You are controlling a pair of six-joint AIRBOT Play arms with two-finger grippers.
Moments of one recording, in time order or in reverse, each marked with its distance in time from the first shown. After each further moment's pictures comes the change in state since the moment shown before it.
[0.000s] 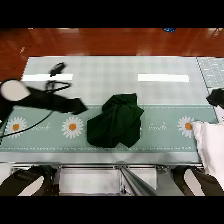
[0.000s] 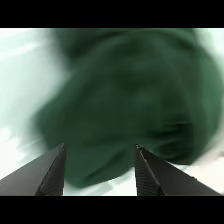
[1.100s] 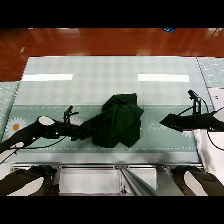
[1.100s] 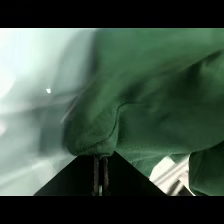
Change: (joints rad) left arm -0.075 -0.245 -0.463 -0.548 0.353 0.159; right arm 0.220 -0.107 -0.343 0.430 0.031 -0.232
